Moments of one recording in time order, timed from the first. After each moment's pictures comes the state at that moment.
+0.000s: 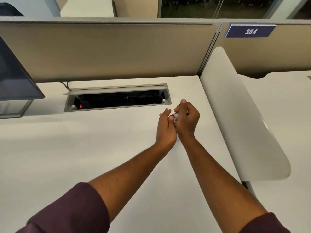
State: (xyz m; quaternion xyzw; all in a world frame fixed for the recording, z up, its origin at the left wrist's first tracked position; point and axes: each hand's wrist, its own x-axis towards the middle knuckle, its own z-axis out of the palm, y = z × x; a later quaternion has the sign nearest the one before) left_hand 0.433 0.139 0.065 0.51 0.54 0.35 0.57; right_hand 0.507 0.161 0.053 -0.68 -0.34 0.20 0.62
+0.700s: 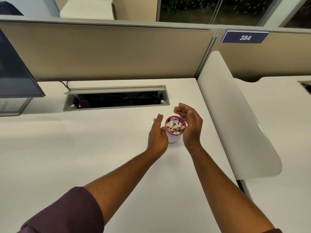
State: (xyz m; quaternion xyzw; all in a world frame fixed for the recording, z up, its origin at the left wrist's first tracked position) left_hand 0.409 0.130 0.039 0.59 0.57 0.30 0.48; right_hand 0.521 0.126 0.055 -0.59 -0.38 0.29 0.65
